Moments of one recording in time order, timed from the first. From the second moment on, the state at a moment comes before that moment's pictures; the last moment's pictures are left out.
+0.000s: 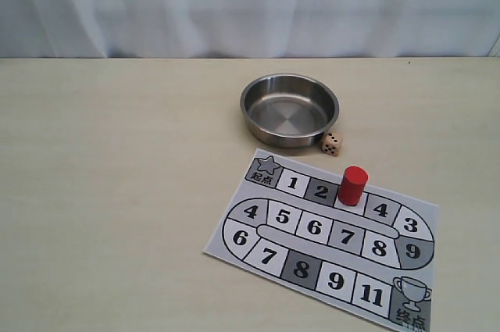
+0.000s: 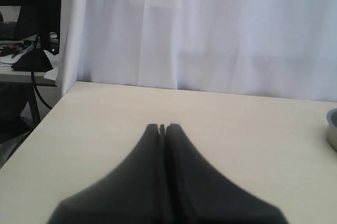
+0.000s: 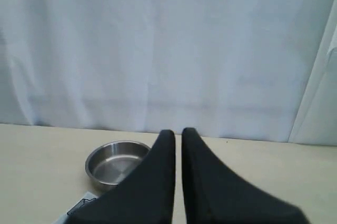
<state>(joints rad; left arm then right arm) 0.03 0.00 0.01 0.05 0.15 -0.10 0.03 0.01 -0.78 0.07 0.87 -0.09</state>
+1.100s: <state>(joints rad) 0.03 0.00 0.01 0.05 0.15 -0.10 0.03 0.00 -0.16 0.05 0.16 -0.09</state>
